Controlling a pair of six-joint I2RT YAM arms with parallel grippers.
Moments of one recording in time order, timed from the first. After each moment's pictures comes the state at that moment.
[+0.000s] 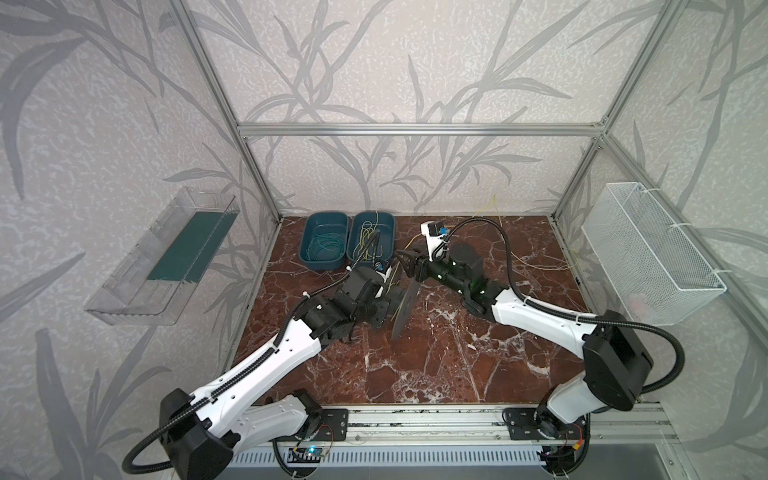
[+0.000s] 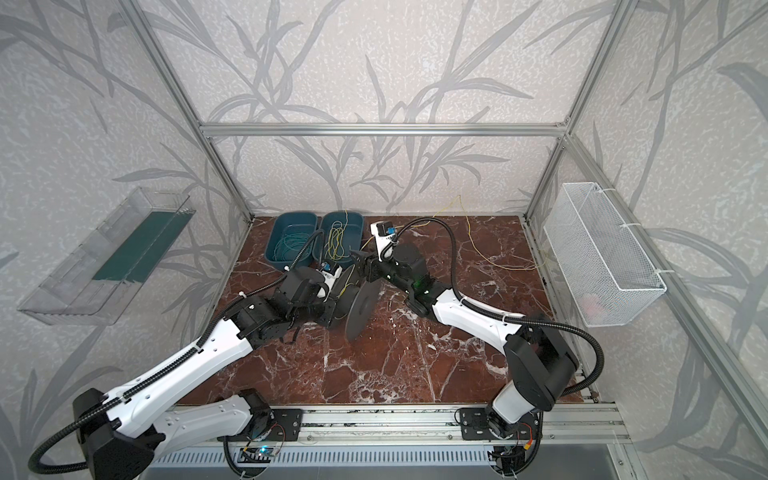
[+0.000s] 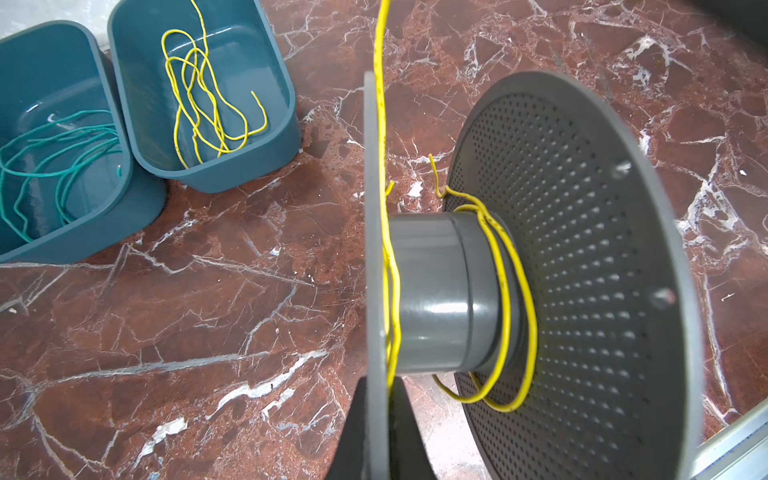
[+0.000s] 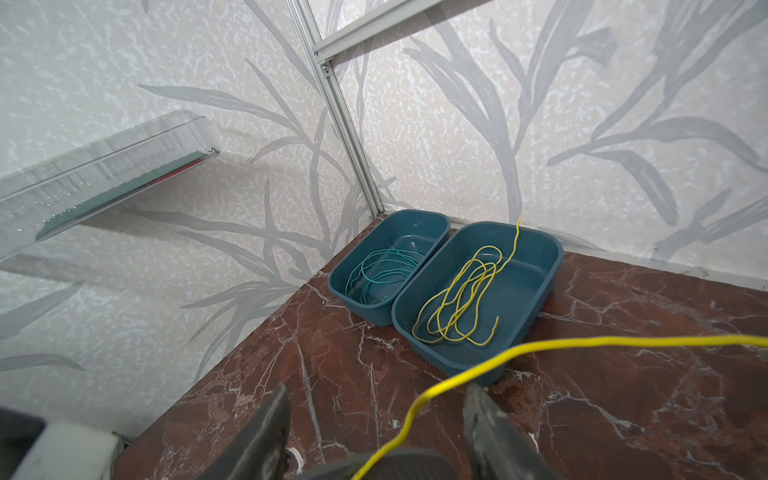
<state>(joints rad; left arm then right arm) -0.71 1.09 0.99 -0.73 -0.17 -0.21 0.74 1.55 1.05 0.39 -0.09 0.36</state>
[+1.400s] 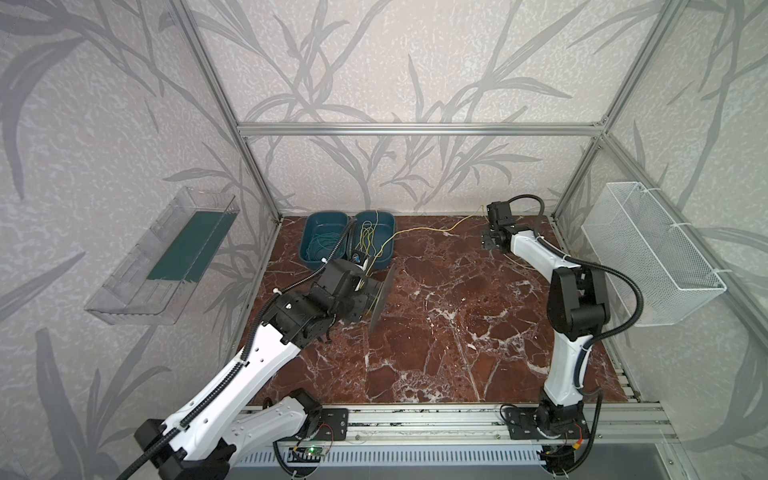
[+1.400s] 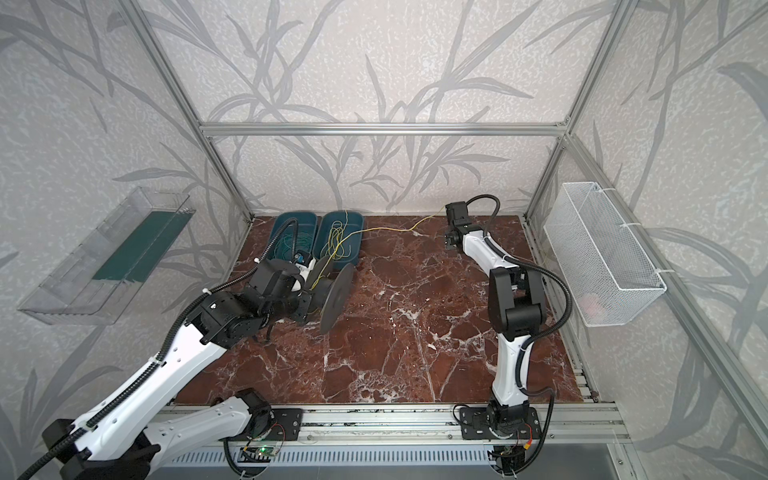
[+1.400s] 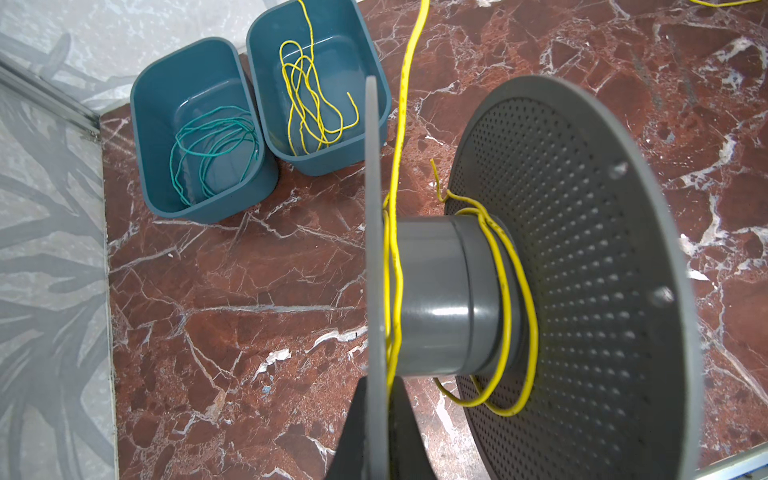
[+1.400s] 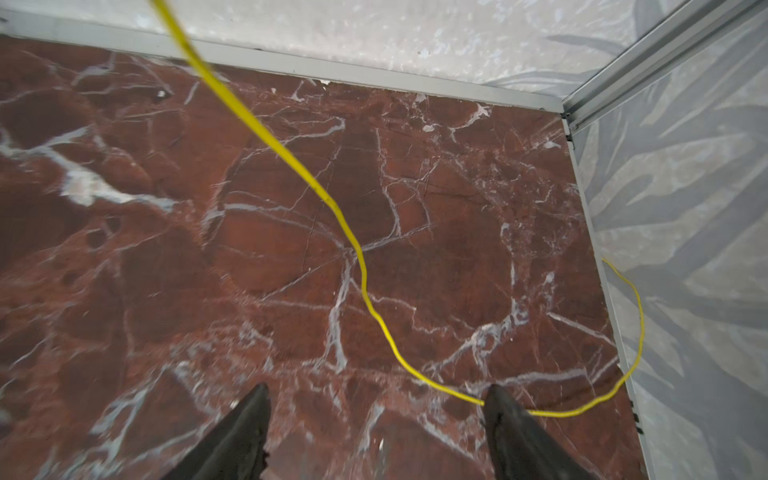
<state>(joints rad) -0.62 1.02 1.16 -1.00 -0.27 -0.16 0.18 2.07 1.65 -0.48 0.38 0.06</state>
